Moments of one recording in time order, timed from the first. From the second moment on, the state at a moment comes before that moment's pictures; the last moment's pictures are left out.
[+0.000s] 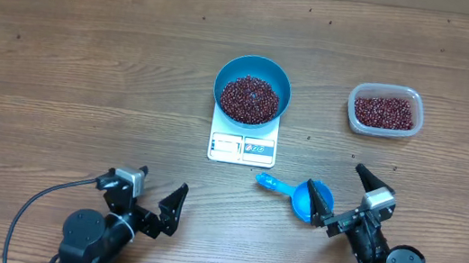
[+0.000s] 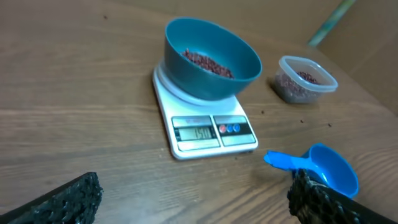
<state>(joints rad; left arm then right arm) -0.22 0.02 0.18 -0.48 0.28 -0.33 0.26 0.01 0.02 -0.02 -0.19 0.04</state>
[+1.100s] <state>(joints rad) -0.40 0.01 0.01 -0.05 0.32 -0.26 0.26 0.01 0.02 -0.02 -0.20 0.04</state>
